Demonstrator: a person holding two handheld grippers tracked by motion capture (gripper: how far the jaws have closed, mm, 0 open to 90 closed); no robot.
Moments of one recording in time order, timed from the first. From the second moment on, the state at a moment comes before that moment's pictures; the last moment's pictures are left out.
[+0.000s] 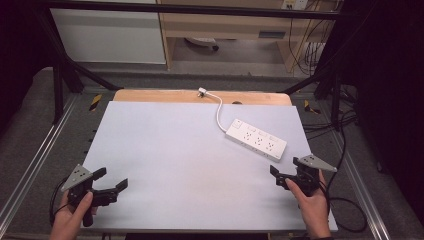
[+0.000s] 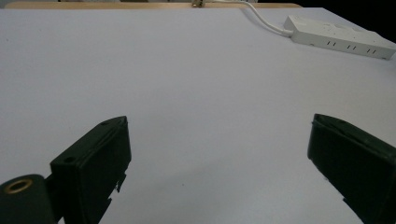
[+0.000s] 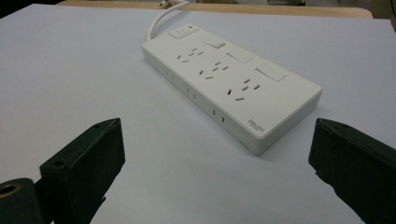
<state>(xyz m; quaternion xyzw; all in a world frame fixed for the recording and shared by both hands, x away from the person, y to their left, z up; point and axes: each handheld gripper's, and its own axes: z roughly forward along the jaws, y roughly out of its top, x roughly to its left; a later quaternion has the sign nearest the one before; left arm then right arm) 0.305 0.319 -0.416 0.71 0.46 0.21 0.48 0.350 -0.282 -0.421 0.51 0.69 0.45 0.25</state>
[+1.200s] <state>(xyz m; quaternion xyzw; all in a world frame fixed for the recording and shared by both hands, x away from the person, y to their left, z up) 0.306 0.318 -0.419 0.72 0.47 0.21 0.47 0.378 -0.274 -0.368 0.49 0.69 0.46 0.27</state>
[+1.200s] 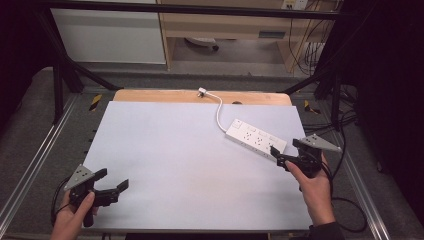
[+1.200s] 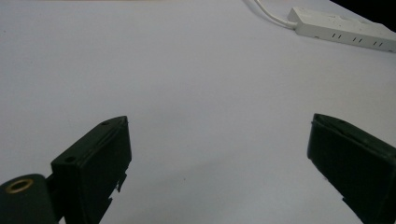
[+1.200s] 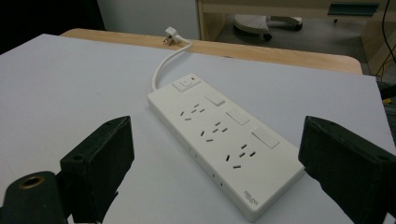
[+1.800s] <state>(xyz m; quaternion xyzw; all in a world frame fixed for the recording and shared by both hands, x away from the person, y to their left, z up) 0.306 0.317 -0.420 0.72 0.47 0.21 0.47 0.405 -0.272 -0.346 0.47 0.69 0.47 0.29</state>
